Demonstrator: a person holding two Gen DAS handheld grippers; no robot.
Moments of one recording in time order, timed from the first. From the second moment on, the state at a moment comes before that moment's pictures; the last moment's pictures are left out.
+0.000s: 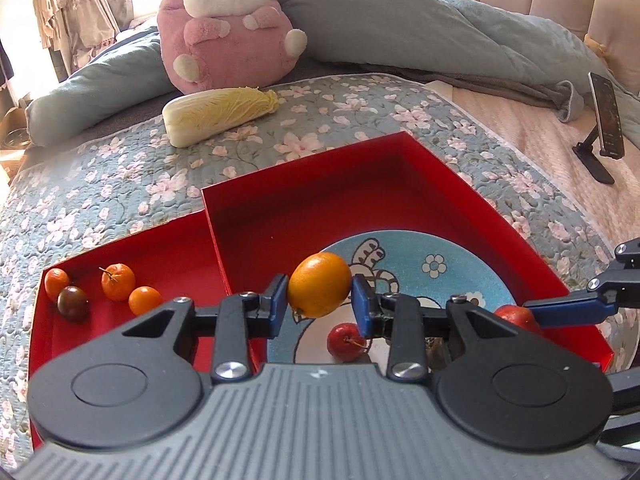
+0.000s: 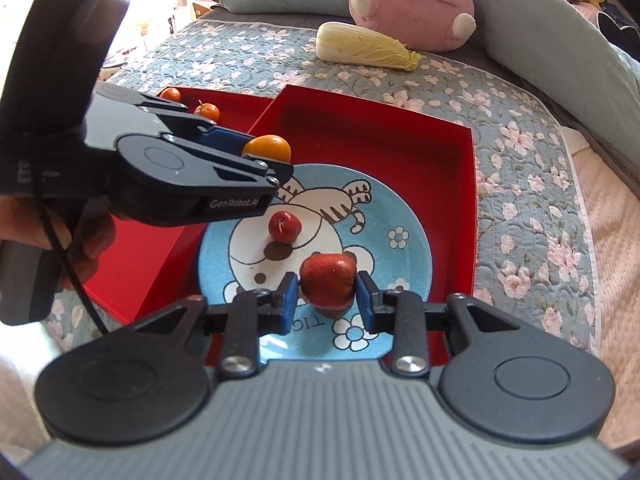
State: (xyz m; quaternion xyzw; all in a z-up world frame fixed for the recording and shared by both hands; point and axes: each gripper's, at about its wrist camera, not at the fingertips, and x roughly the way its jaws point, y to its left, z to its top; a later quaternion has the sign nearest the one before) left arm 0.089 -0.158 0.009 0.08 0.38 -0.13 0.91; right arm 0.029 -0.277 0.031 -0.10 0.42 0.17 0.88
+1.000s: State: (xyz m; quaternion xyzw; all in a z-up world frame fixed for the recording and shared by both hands) left arm 0.100 -0.203 -0.026 0.13 0.41 -0.17 0.89; right arm 0.031 -0.281 0.019 -0.11 0.45 0.18 0.87
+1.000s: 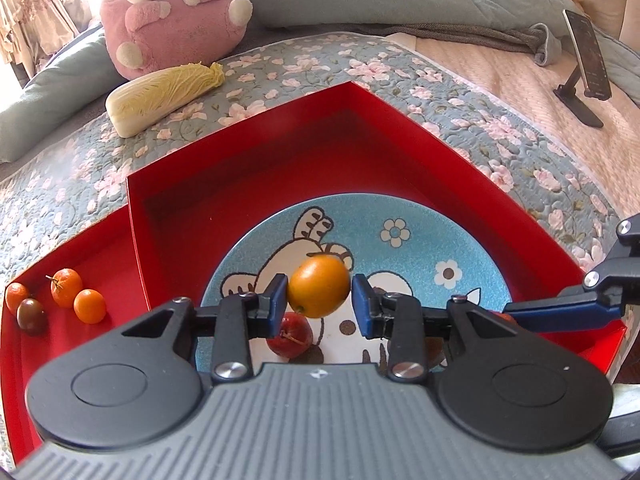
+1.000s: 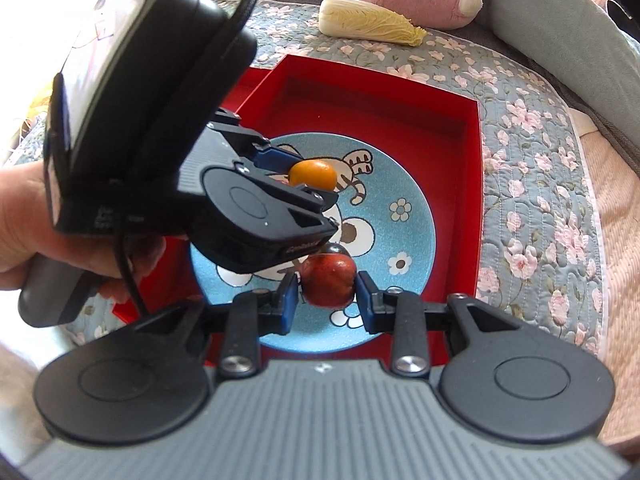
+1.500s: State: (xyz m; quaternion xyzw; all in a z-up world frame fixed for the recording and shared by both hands) left arm 0.097 -0.187 -0.010 0.11 0.39 -0.16 0.90; right arm 0.034 -0.279 0.015 -0.12 0.46 0.17 0.86
